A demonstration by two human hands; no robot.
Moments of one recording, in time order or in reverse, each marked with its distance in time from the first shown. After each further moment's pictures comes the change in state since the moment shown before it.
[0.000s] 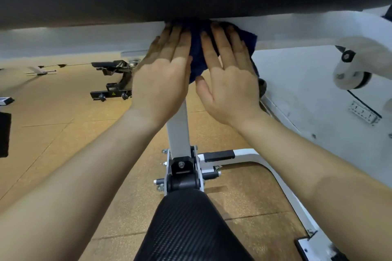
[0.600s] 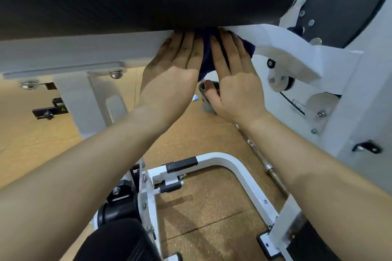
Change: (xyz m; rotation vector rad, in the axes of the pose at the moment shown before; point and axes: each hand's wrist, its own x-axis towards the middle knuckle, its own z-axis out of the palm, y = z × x) left_hand 0.055 0.128 0.053 0.064 -0.048 0.210; right_hand -0.030 0.152 -0.033 -0.072 -0.015 0.053
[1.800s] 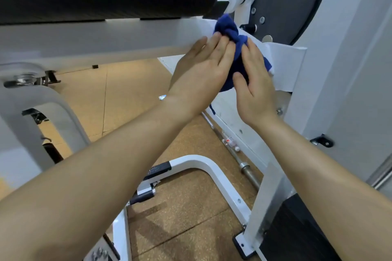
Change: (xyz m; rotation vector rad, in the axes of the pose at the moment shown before) left_hand 0.076 0.133 0.037 -0.288 0.052 0.174; right_hand -0.045 0.108 -0.043 0.390 -0.049 0.456
